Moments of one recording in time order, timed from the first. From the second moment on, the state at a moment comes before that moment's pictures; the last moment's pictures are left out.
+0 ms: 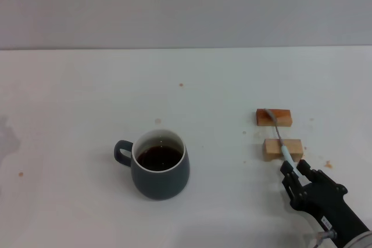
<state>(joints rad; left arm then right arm) -0.16 -1.98 -1.10 -0.37 2.49 1.12 -0.09 -0.03 2.08 0.76 0.72 -2.60 -0.82 0.21</state>
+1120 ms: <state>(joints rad) -0.15 -1.98 -1.10 -0.38 2.49 1.11 -0.09 -0.04 2.07 0.76 0.74 -2.61 -0.83 0.20</state>
